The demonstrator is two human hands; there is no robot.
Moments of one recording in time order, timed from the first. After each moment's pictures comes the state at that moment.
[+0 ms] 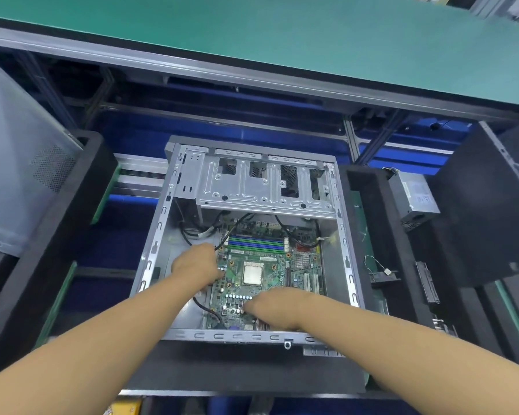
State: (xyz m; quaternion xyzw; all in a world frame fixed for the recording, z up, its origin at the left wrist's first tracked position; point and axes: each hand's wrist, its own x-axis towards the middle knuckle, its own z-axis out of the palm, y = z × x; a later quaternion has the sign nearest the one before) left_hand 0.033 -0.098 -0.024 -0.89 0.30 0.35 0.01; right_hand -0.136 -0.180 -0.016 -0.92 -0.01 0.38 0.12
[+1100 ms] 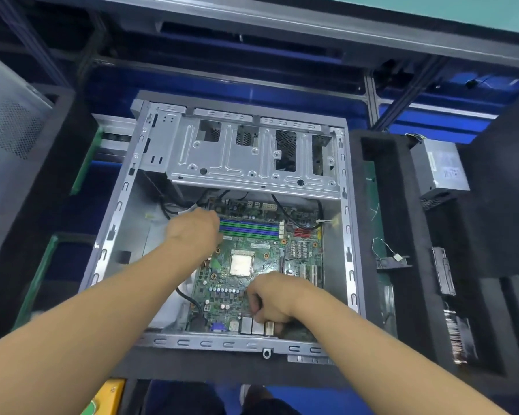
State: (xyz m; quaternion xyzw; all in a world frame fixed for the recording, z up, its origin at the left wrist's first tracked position) left_hand 0.025 -0.148 -0.024 -0.87 0.38 0.27 0.17; right_hand -0.140 -0.205 -0.024 -0.80 0.21 0.45 0.34
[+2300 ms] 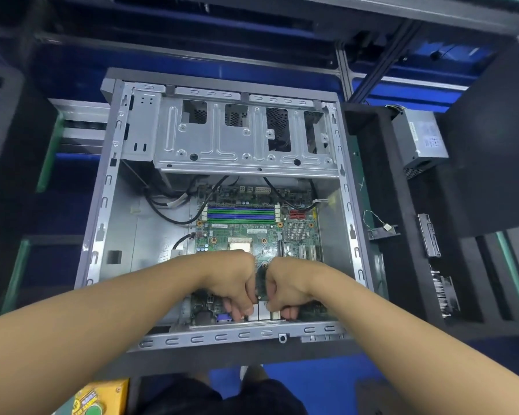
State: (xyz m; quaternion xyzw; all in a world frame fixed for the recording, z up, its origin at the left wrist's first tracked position) left_hand -0.023 -0.120 -0.054 -0.53 0.49 0.69 -0.03; right_hand -0.155 -0.204 -0.021 -0.72 0.31 0.48 0.40
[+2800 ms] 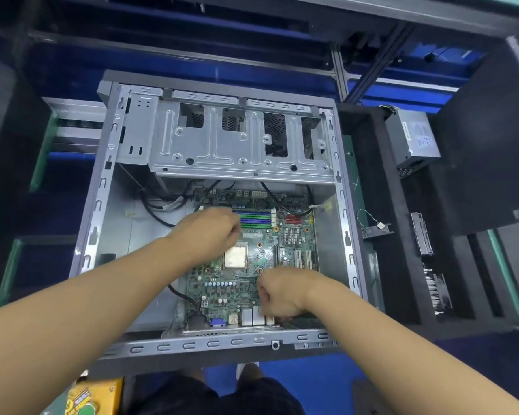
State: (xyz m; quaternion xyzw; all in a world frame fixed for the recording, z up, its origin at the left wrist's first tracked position) left_hand 0.015 -0.130 -0.051 -0.73 0.63 0.24 -0.06; right_hand -0.162 -0.193 -0.018 -0.81 0.20 0.47 0.28
